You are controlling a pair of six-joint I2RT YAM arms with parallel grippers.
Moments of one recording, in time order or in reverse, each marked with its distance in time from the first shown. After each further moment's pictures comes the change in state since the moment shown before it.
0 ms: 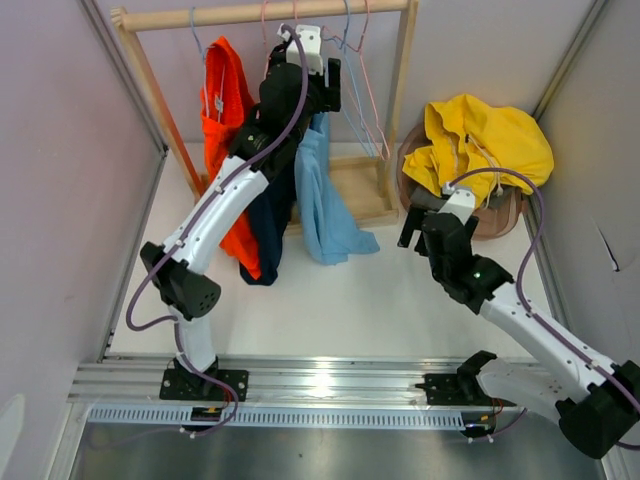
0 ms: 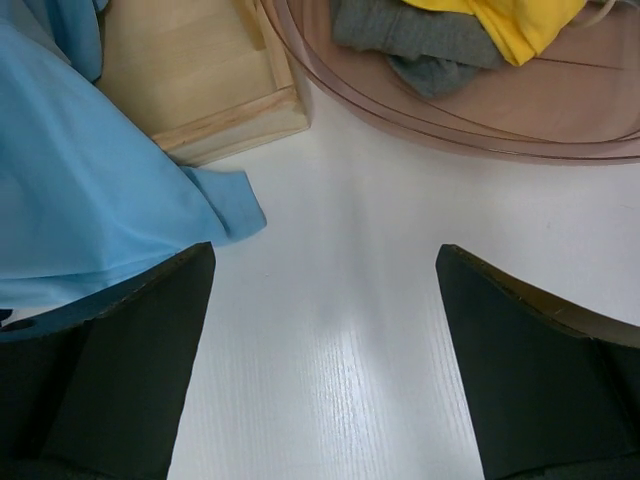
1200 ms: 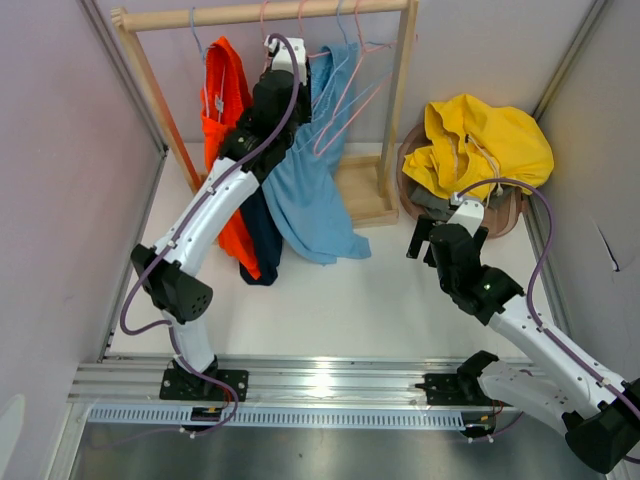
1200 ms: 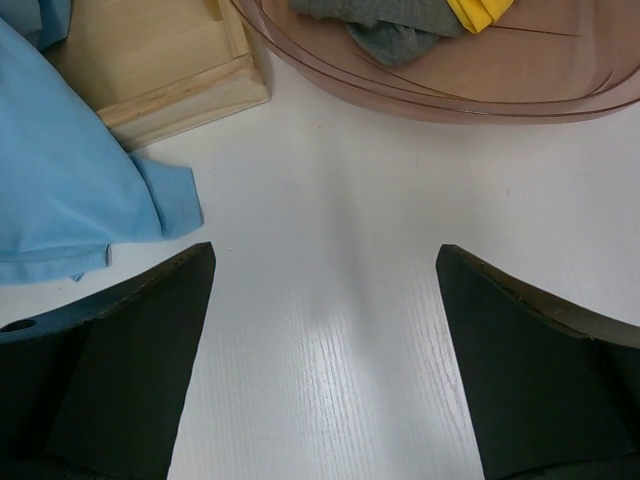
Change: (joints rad) left arm 0.045 -0.039 -0.087 -0.097 -0.116 -0.016; right arm 0.000 -0.127 -0.051 -0.106 0.031 0.001
